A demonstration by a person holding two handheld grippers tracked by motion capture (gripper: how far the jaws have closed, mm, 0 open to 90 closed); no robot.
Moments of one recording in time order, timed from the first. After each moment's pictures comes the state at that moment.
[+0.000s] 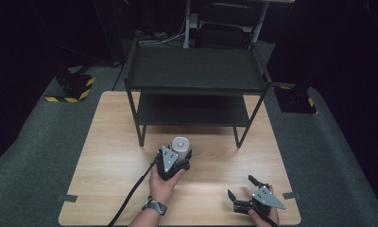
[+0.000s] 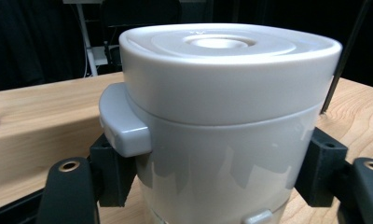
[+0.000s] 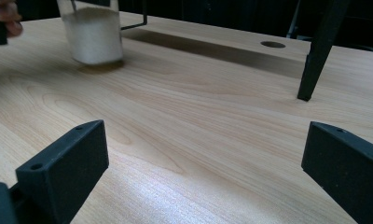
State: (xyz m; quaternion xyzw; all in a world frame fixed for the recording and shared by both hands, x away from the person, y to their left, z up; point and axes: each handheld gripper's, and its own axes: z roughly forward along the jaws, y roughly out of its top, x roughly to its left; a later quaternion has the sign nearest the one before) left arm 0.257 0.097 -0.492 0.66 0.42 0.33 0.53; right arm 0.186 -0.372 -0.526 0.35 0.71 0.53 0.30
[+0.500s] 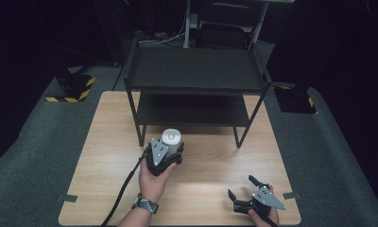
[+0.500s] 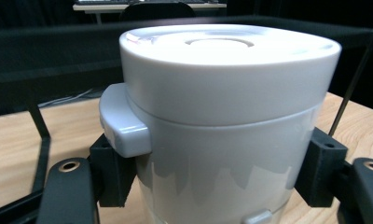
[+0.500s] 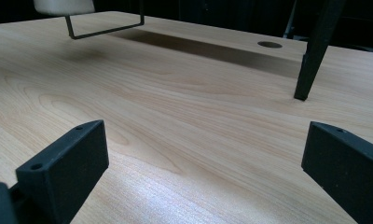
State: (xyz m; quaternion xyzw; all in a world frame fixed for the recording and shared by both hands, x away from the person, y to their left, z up) left arm 0.249 0.114 -0.436 0.65 0.43 0.35 0.52; right arm 0.185 -0.370 -0.526 0.36 0.71 0.53 0.30
